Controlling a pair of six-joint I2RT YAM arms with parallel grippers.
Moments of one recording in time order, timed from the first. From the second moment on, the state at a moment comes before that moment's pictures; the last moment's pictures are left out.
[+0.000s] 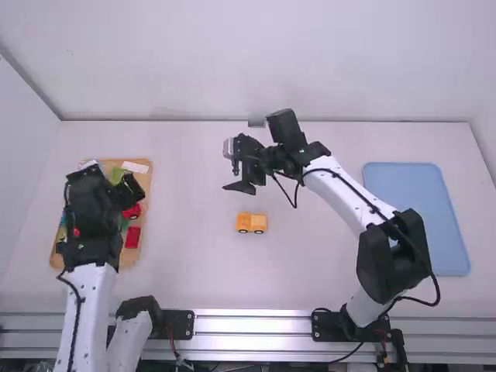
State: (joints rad) left arm 0.29 0.85 0.70 -0.36 -0.12 -0.25; right arm 0.49 1.76 1.39 -0.42 -0.85 -0.88
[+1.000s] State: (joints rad) left arm 0.53 1.51 1.43 -1.24 -0.30 -0.80; right arm 0.49 1.75 1.39 -0.39 -0.77 -0.89
